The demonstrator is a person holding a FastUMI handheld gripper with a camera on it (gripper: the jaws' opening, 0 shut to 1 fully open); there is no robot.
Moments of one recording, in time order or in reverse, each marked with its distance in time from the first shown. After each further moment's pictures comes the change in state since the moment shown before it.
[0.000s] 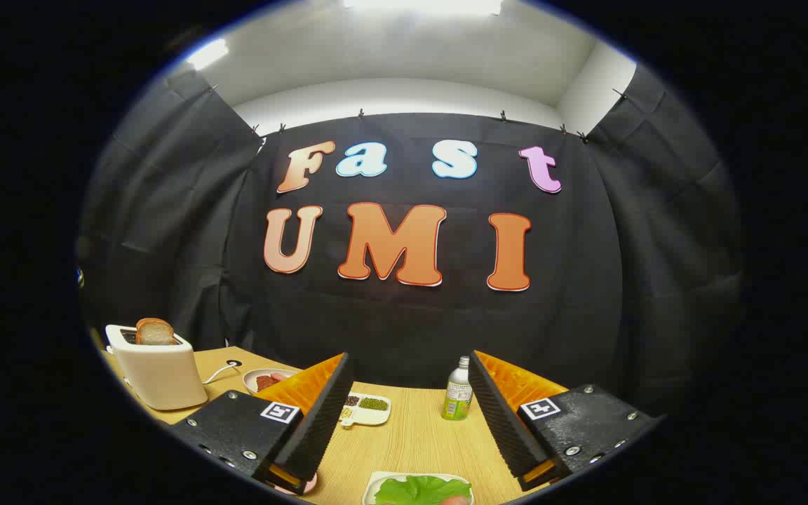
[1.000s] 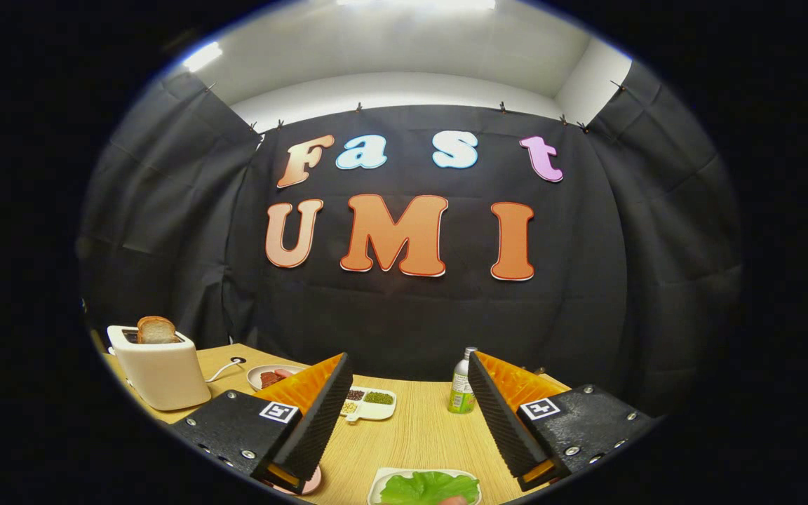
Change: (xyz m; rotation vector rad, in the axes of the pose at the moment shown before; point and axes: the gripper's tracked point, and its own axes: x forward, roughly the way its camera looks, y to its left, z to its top) arm 0.003 0.004 -0.013 0.021 0.039 0.015
